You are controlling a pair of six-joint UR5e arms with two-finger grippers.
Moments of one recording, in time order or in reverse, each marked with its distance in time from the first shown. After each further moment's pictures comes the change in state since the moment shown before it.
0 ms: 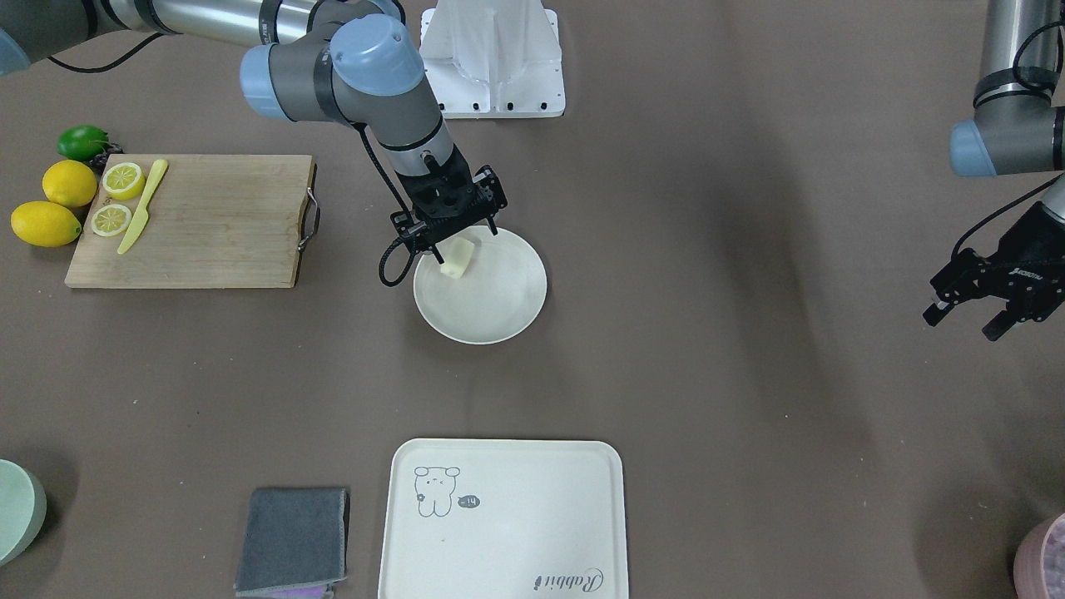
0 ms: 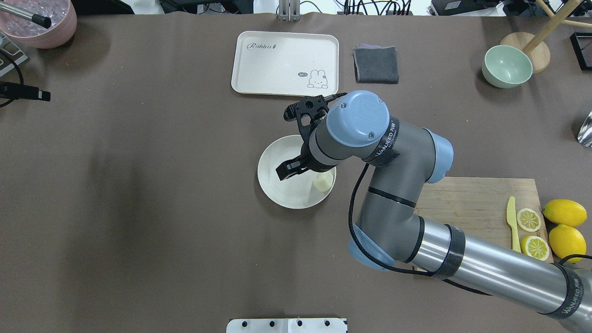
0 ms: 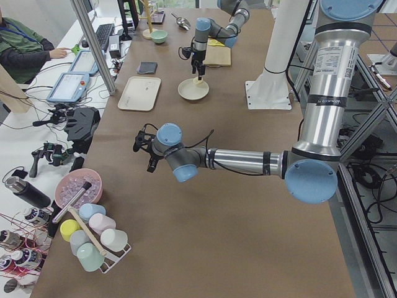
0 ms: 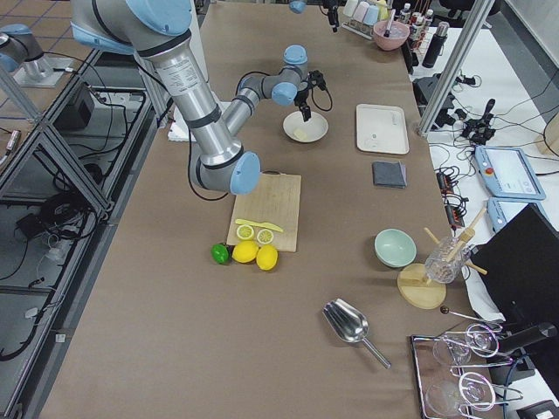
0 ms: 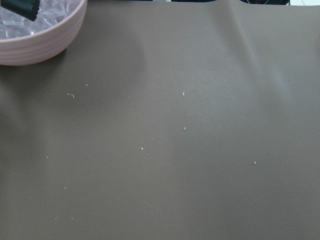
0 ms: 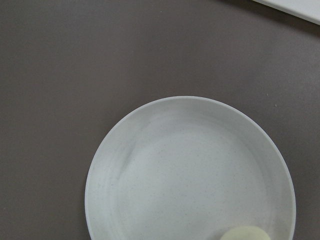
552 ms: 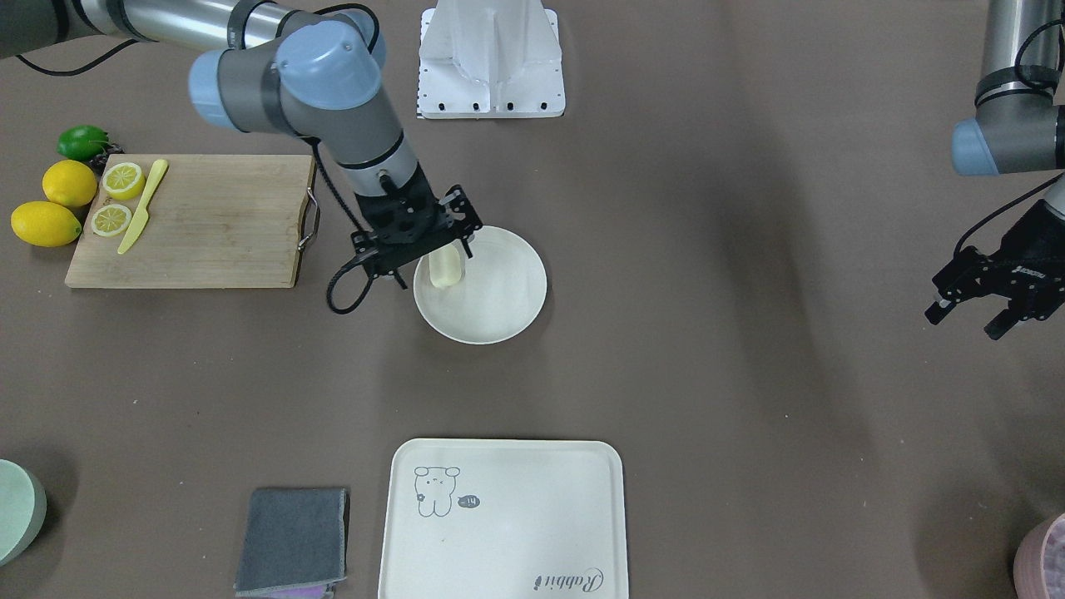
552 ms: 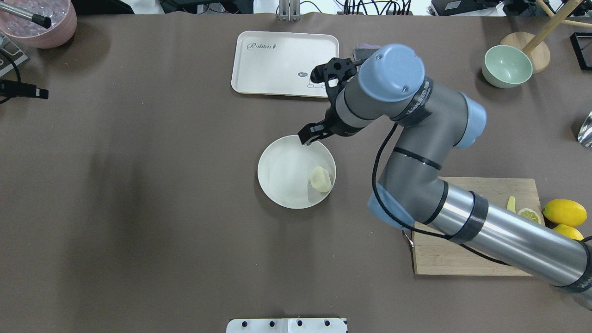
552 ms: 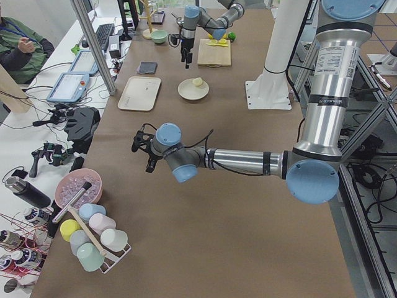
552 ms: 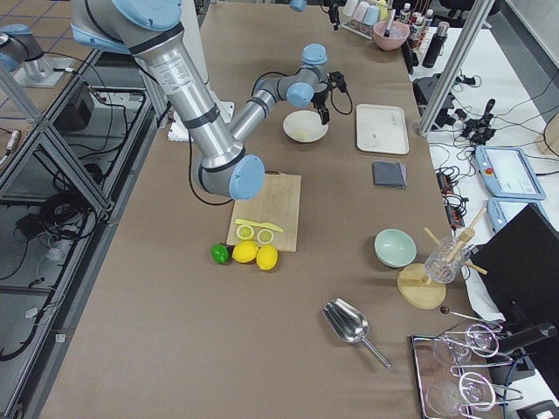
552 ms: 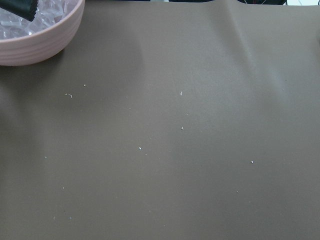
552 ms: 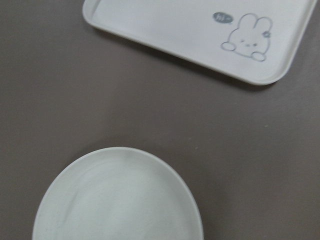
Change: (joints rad) left arm -0.047 -0.005 -0.001 0.035 -0.018 0.000; right arm 0.206 -0.052 0.009 -0.011 0.119 -0.051
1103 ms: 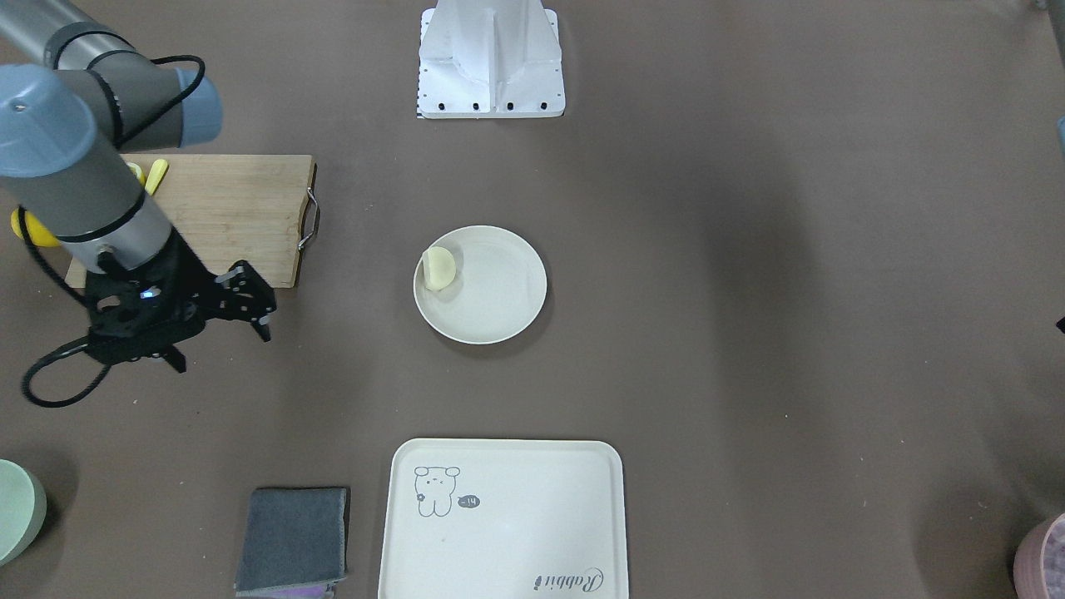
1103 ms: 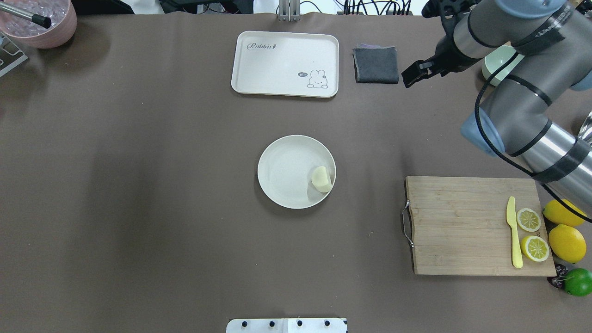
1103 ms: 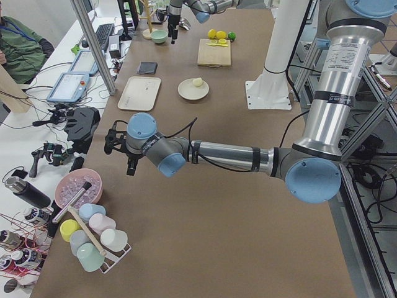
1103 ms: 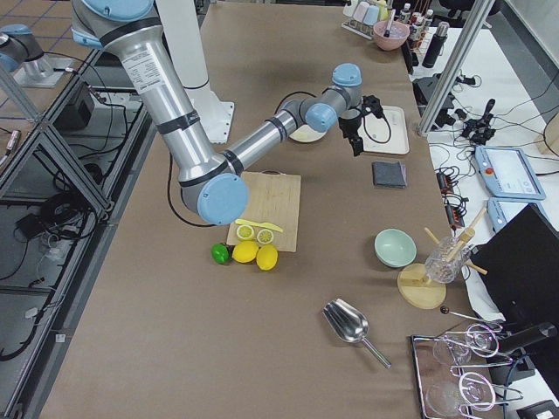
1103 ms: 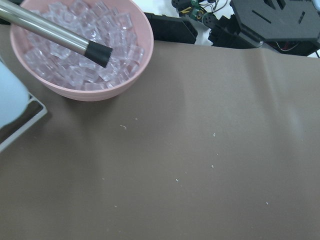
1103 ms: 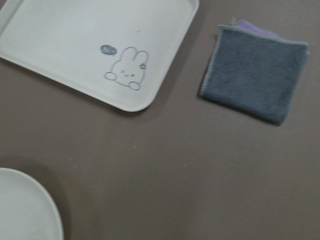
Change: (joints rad) left arm -0.227 -0.116 0.004 0.362 -0.161 0.150; right arm 0.278 -0.136 0.003 -0.030 0.095 -0.256
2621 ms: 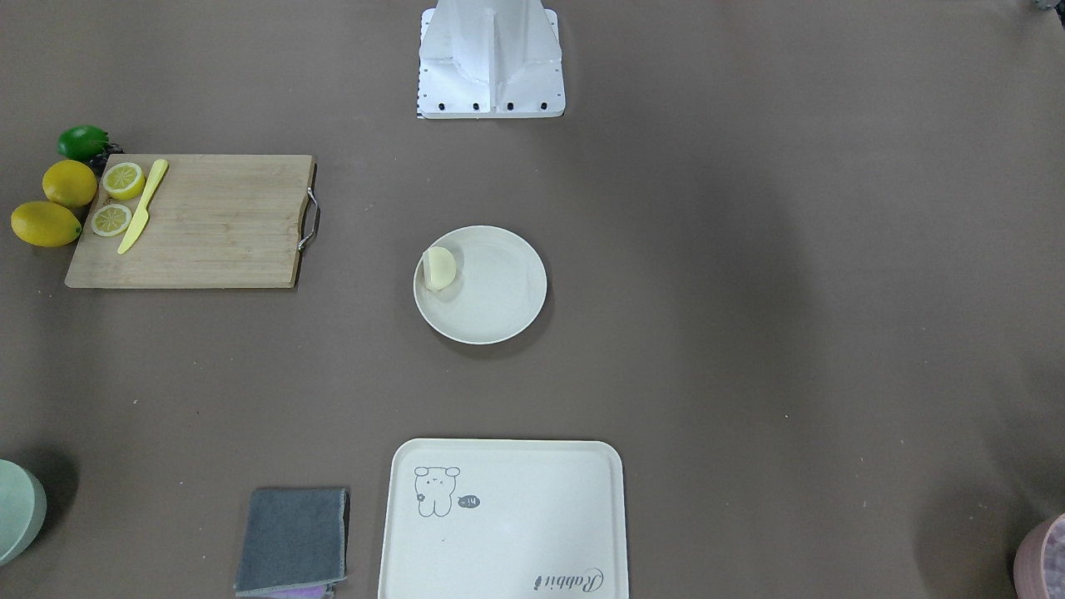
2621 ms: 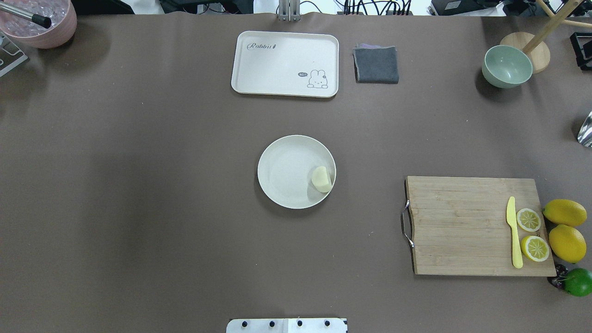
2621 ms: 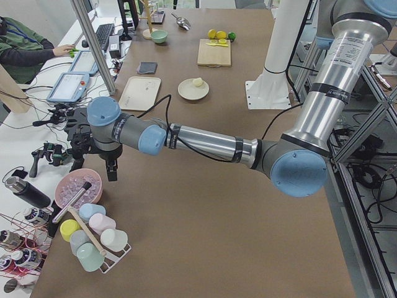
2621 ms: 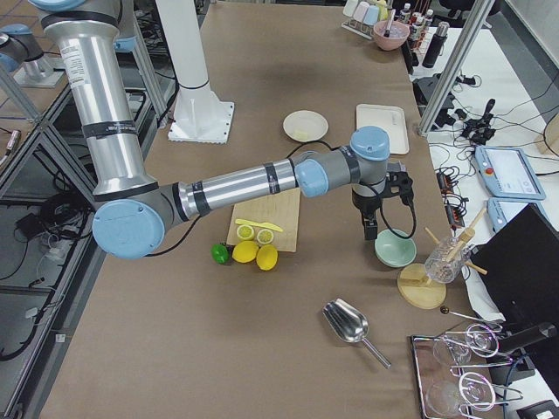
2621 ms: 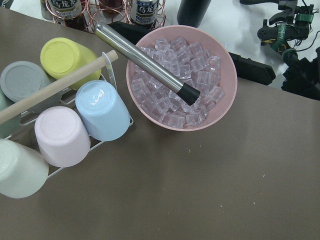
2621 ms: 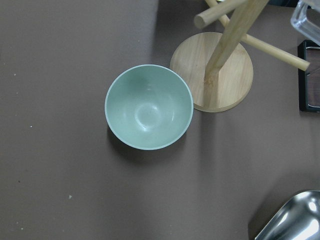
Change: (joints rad) left arm -0.112 -0.140 0.044 0.440 0.031 0.071; right arm 0.409 -0.266 -0.043 -0.061 0.161 -0.214
